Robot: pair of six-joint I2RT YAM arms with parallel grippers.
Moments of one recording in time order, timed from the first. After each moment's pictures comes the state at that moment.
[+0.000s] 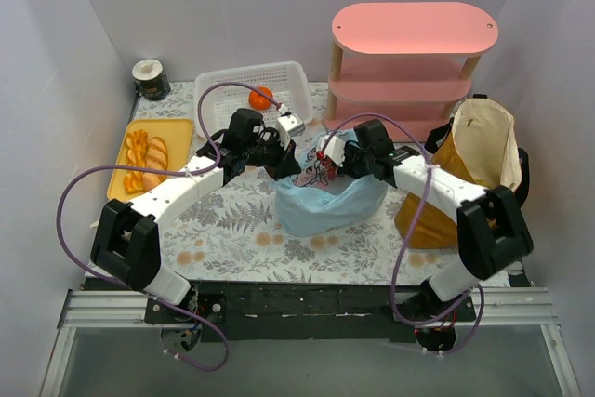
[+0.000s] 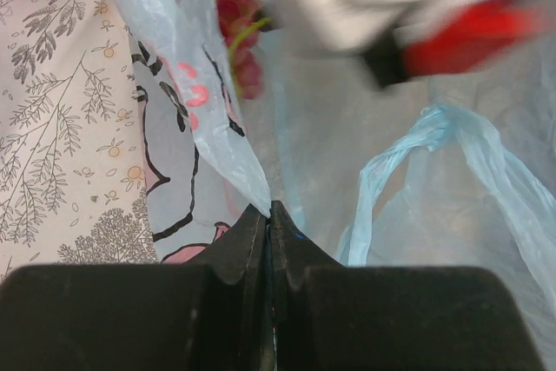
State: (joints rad) left arm -0.54 1.50 1.13 -0.24 0.61 0.14; right arm 0.53 1.58 1.02 -0.30 -0.20 -0.82
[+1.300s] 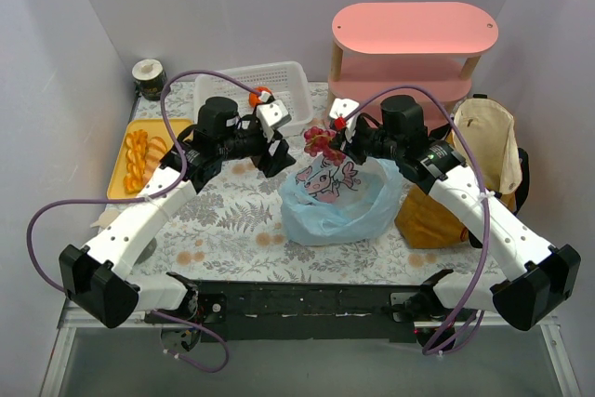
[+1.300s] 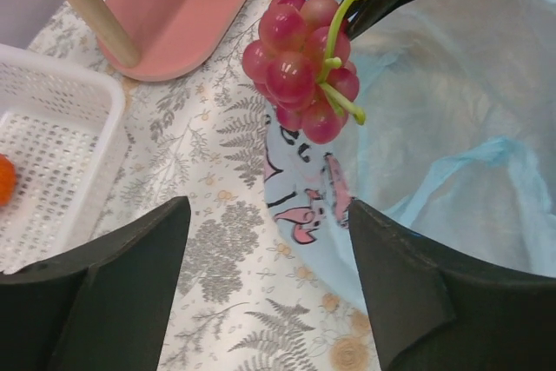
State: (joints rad) left arm -0.54 1.27 1.23 -0.39 0.51 0.29; right arm 0.60 1.24 1.23 -0.43 -0.46 -0.52
